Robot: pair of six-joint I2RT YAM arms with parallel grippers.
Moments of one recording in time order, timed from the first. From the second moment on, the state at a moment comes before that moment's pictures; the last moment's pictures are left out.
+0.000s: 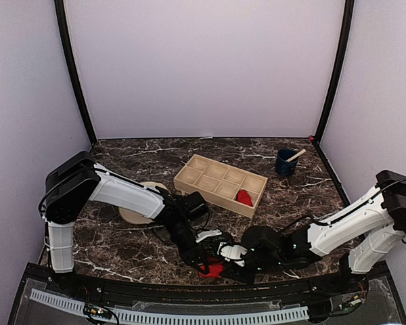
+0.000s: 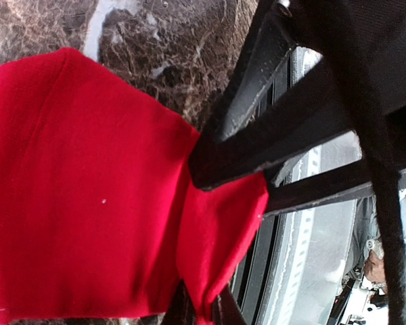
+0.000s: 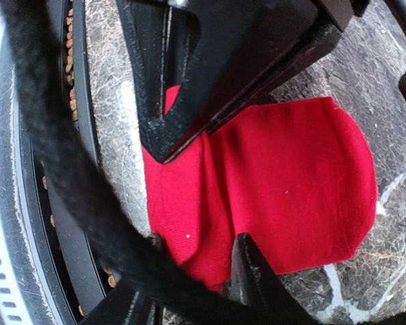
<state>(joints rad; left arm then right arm) -1.03 2.03 1.19 -0.53 0.82 0.07 1.33 1.52 0.54 0.17 -0.05 0.07</state>
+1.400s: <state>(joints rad) -0.94 1.80 1.00 -0.33 0.65 -0.05 1.13 1.60 0.54 0.25 -0.36 0.23</state>
